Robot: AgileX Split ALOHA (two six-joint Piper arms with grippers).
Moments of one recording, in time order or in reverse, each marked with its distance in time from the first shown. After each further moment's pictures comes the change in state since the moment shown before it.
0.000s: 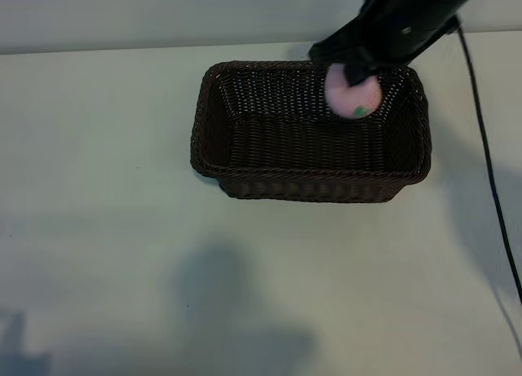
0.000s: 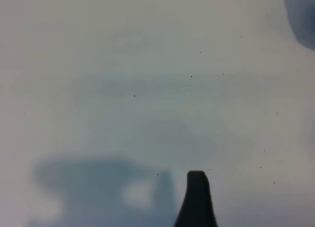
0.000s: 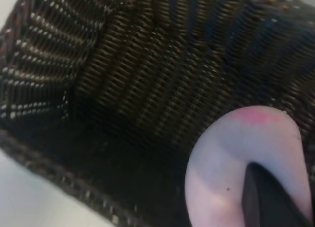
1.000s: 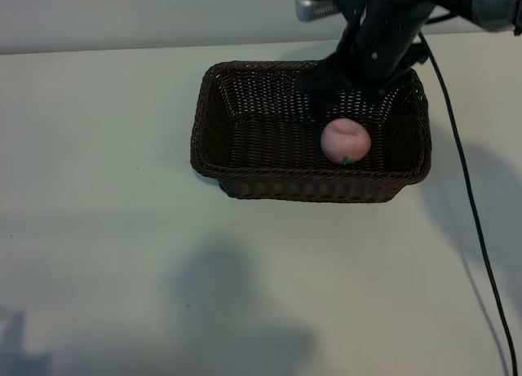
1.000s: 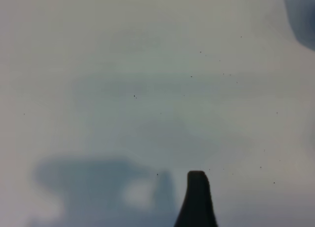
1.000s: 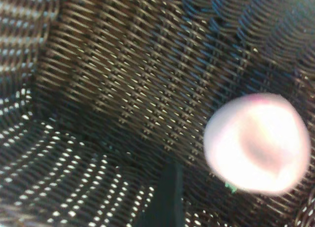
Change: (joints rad) left arm 0.000 0.000 0.000 0.000 0.000 0.000; right arm 0.000 0.174 -0.139 -0.002 0.113 0.006
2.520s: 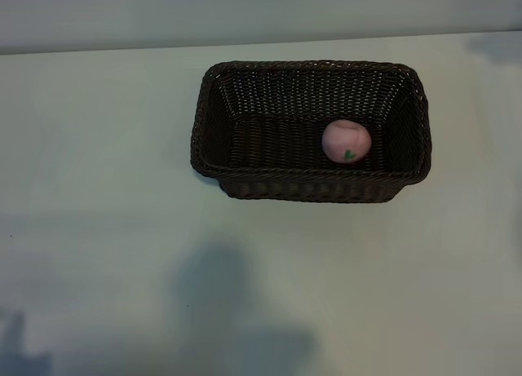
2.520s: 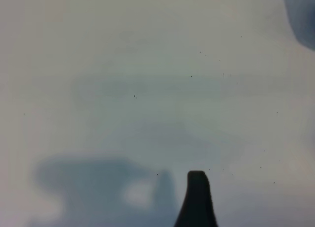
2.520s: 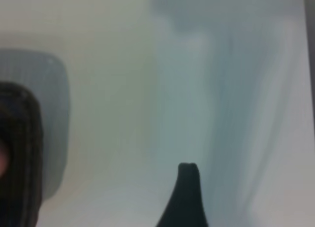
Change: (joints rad) left arm 0.000 0.000 0.000 0.000 -0.001 0.001; right arm -0.611 -0.425 0.004 -0.079 0.161 -0.105
